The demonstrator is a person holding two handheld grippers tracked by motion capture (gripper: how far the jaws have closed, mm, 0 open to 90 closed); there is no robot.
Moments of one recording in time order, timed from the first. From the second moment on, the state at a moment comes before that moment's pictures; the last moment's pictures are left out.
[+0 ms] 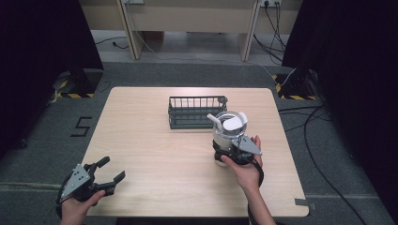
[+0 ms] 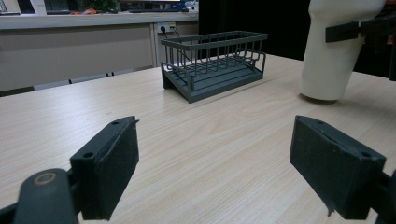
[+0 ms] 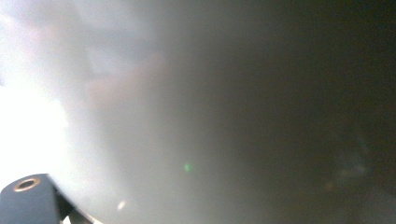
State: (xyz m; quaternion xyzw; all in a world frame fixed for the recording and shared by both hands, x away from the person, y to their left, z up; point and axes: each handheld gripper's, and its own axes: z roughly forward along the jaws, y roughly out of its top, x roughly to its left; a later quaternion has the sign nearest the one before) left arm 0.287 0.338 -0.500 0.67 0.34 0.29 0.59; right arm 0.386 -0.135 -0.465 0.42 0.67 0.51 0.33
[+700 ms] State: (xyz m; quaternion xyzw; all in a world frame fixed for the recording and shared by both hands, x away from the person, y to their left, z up) left arm 0.287 0.338 -0.499 0.67 0.34 0.29 0.59; right arm 0.408 -0.137 -0.427 0.42 0.65 0.53 0.35
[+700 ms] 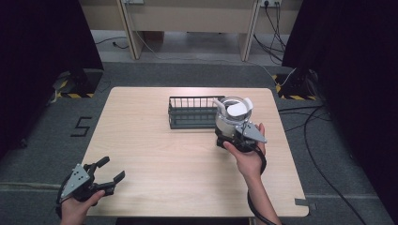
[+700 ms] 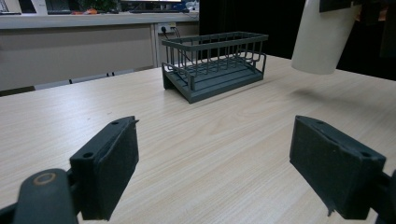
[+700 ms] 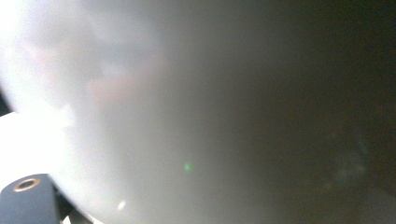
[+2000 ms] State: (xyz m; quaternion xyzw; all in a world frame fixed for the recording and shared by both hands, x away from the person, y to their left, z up) left arm 0.287 0.339 -0.499 0.67 0.35 0.29 0.59; right arm 0.459 -0.110 -0.385 0.42 0.64 0.53 0.35
